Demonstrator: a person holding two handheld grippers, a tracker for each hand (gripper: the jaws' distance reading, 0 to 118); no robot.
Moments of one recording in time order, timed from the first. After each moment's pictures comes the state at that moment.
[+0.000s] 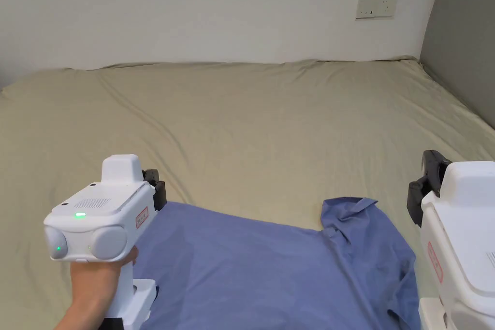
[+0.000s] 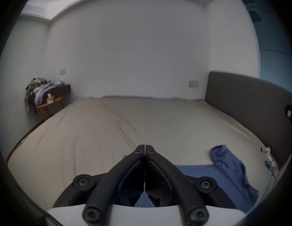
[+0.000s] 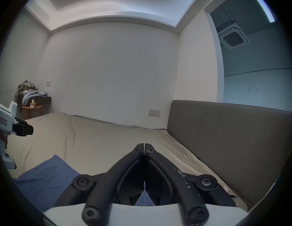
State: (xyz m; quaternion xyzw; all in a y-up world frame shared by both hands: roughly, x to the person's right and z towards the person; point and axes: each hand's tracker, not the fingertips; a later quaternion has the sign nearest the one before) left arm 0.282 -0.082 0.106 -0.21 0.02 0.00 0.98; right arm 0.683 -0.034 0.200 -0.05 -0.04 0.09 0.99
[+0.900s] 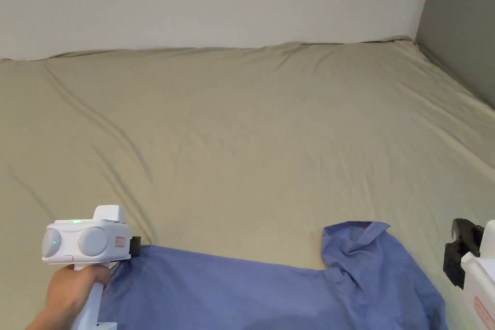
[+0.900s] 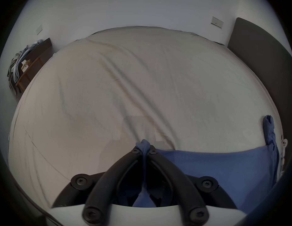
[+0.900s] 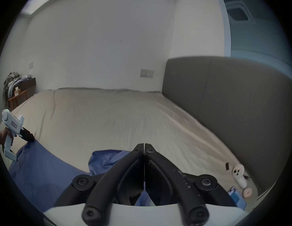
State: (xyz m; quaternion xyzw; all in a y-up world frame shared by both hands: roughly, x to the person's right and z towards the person) left arm 0.232 -0.251 -0.109 -0.48 0.02 0.01 0.88; right arm 0.738 -0.140 0.060 -0.23 -0.08 0.05 0.97
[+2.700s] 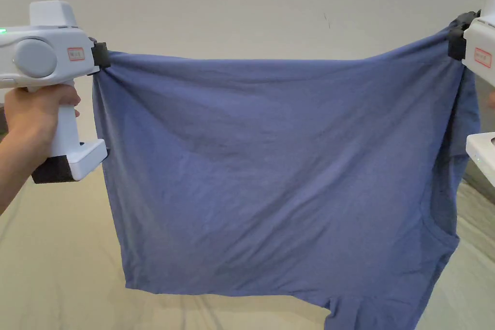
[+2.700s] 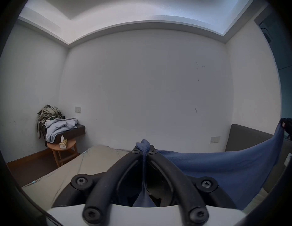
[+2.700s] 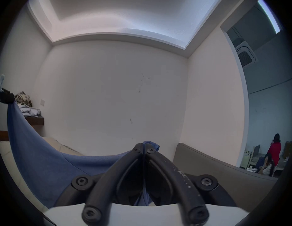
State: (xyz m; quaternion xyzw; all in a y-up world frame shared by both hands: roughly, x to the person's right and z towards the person) left arm 0.164 0.226 -0.013 -0.01 0.12 0.03 0.99; right arm 0.701 0.236 -0.047 0.07 -0.01 0.11 0.99
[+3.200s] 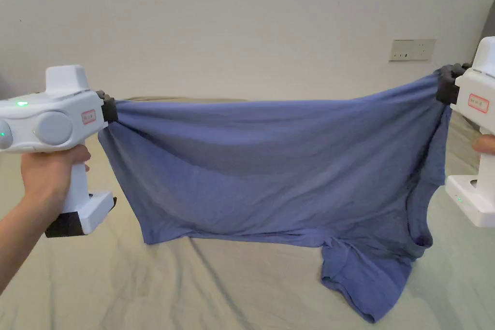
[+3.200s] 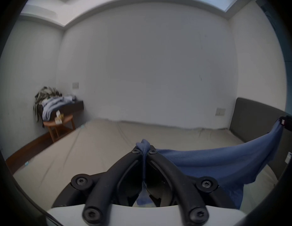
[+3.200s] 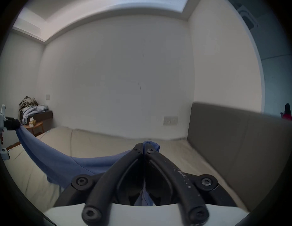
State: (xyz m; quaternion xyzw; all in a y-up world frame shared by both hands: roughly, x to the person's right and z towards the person) left arm 0.159 0.025 -0.060 -0.14 0.11 0.04 0.98; right arm 0.718 0.050 -0.119 -0.09 0.04 0.03 1.00
